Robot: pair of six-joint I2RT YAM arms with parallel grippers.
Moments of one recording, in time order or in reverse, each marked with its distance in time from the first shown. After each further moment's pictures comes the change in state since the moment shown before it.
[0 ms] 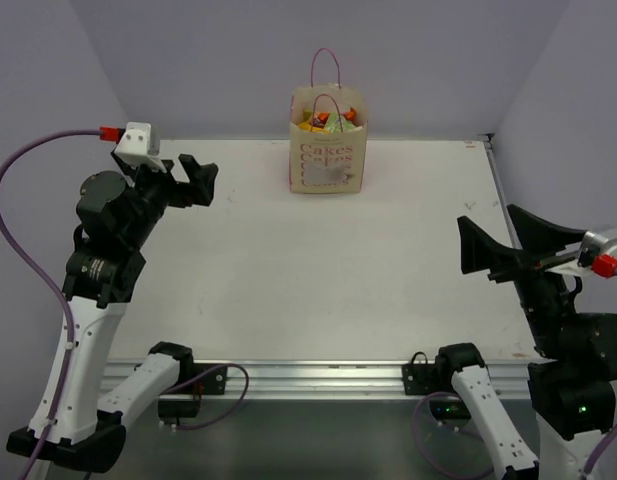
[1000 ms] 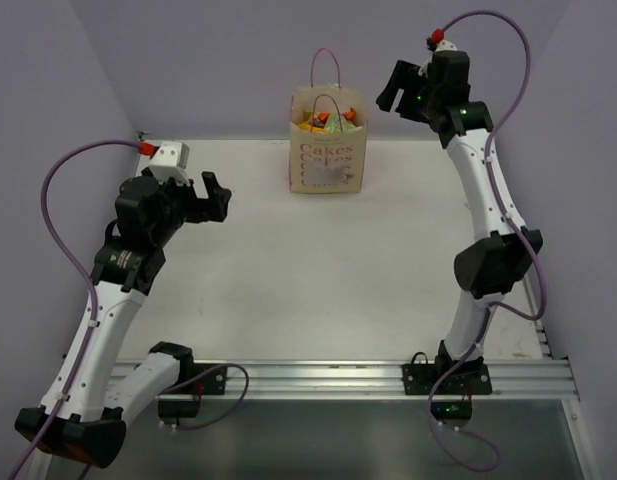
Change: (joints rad) left arm -0.003 0.035 -0.199 0.018 0.010 -0.019; right arm 0.014 1.472 0.943 -0.220 0.025 0.151
